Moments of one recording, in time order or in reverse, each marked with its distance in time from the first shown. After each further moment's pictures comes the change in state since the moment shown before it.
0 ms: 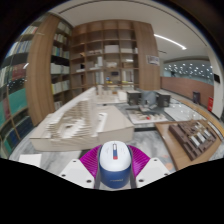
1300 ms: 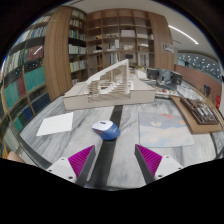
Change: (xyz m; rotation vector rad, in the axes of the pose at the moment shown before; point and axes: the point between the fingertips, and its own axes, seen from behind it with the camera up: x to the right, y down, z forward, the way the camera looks) arm -0.114 0.151 -0.150 -0.204 -0.129 -0.065
